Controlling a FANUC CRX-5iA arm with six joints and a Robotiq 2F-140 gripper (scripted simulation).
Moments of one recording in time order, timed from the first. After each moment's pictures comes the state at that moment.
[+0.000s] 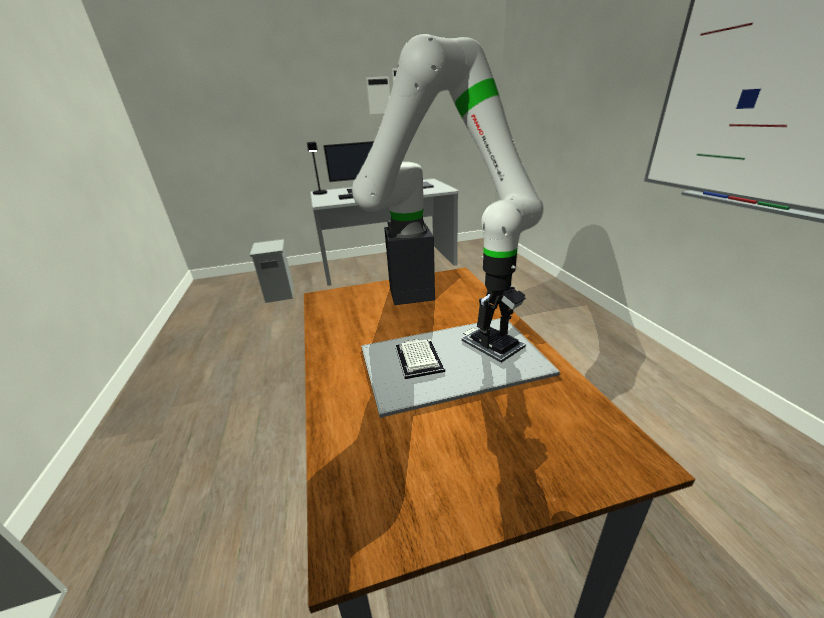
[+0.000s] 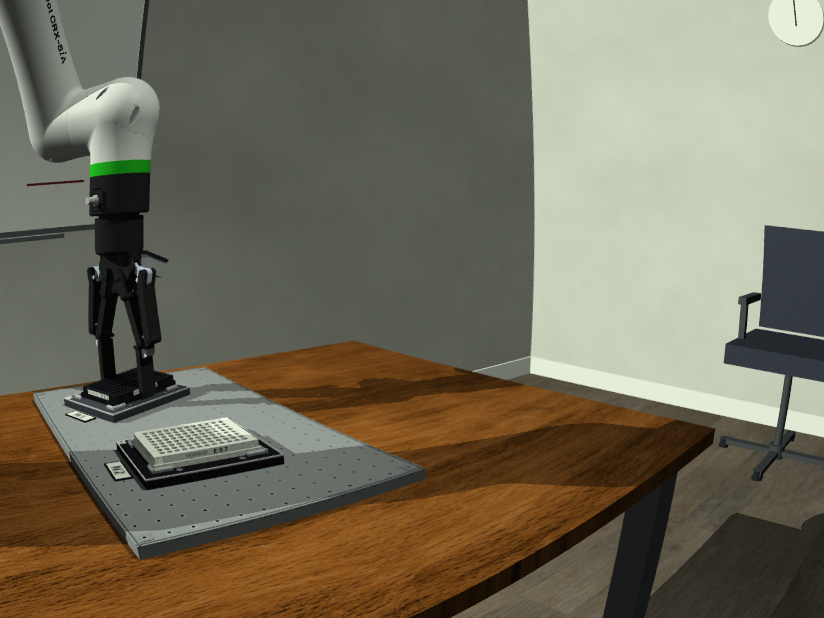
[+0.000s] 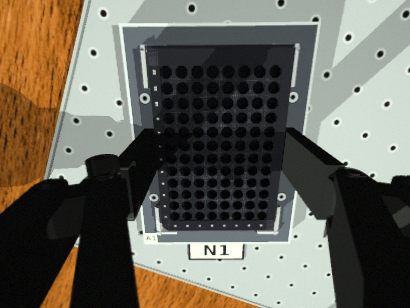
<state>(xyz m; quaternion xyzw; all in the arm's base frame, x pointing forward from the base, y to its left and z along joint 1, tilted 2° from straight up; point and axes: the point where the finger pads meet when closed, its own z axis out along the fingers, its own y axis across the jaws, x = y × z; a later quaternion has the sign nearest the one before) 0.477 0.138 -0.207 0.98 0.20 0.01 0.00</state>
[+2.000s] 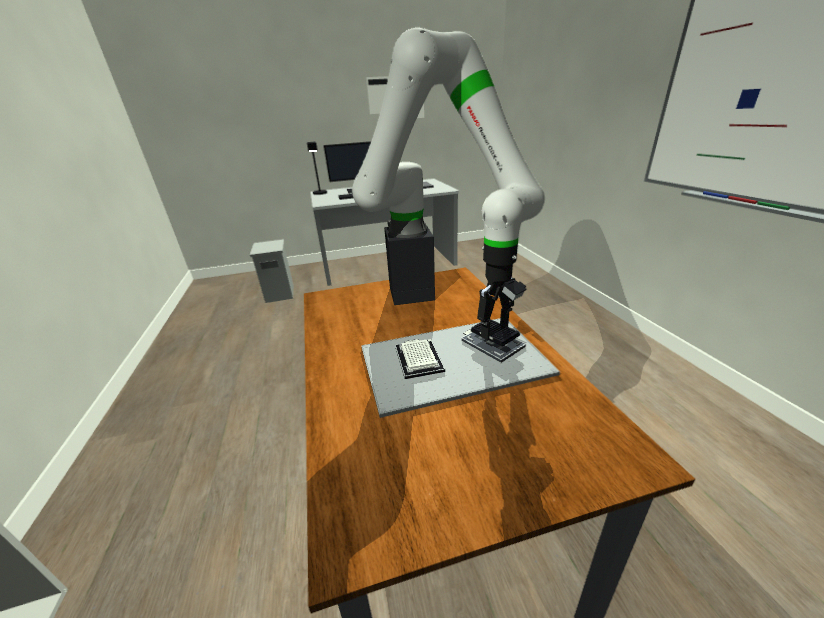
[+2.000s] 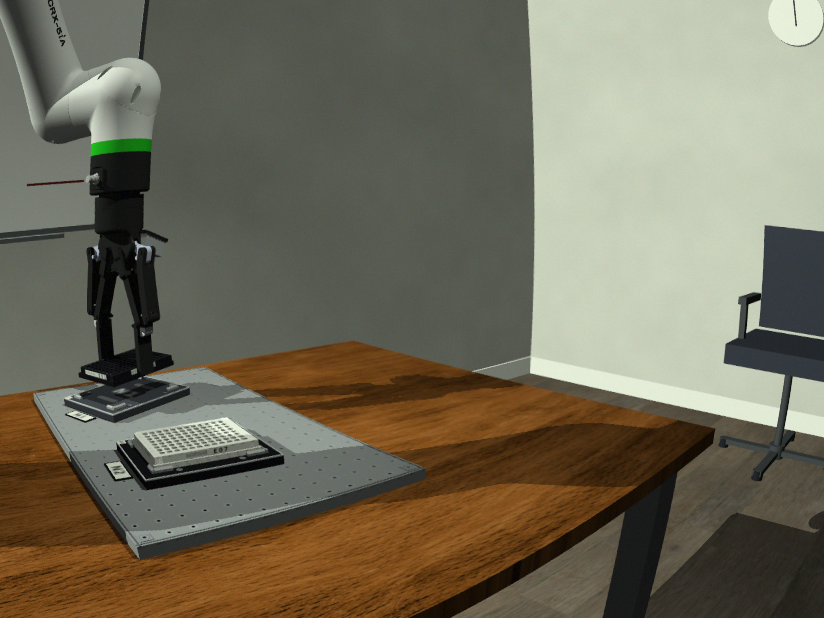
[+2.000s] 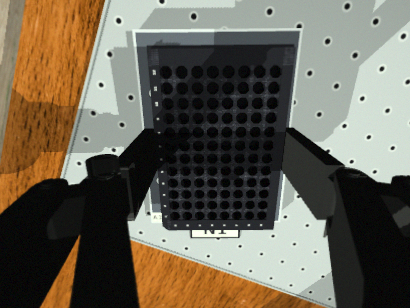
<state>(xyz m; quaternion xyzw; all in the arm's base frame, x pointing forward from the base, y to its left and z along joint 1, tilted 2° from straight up) 0.476 0.138 -0.178 0.98 0.20 0.01 0.00</state>
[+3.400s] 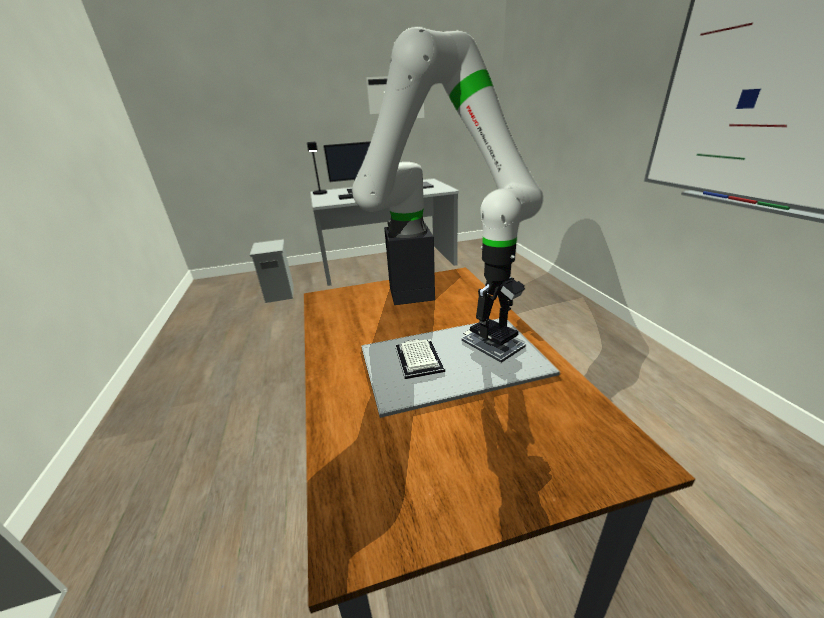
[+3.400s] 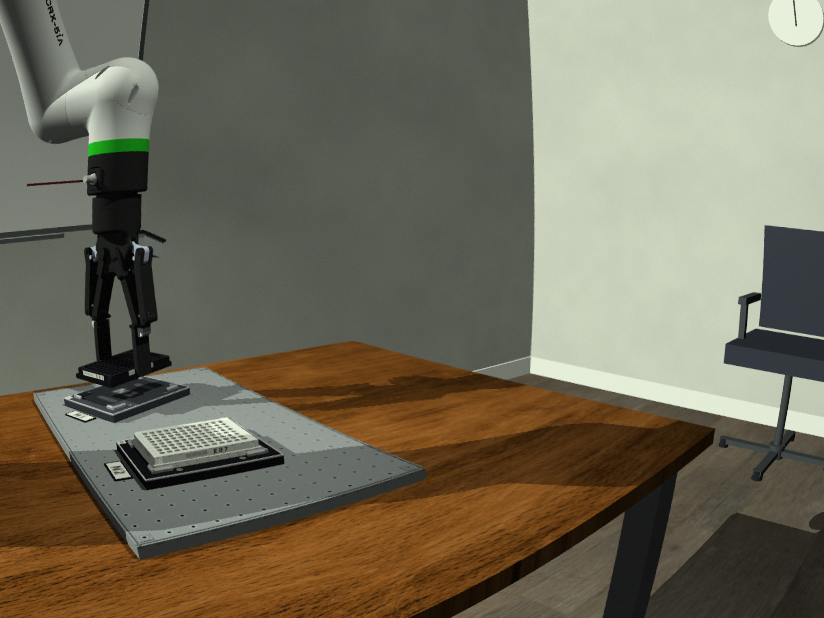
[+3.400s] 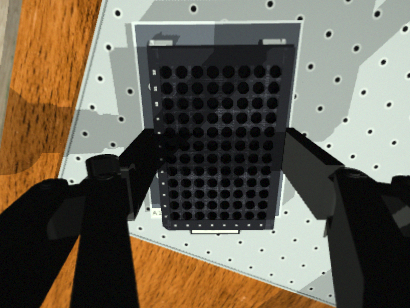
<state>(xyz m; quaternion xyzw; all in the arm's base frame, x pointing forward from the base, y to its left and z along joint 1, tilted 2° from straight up) 0.471 0.136 -0.178 0.98 0.20 0.01 0.00</state>
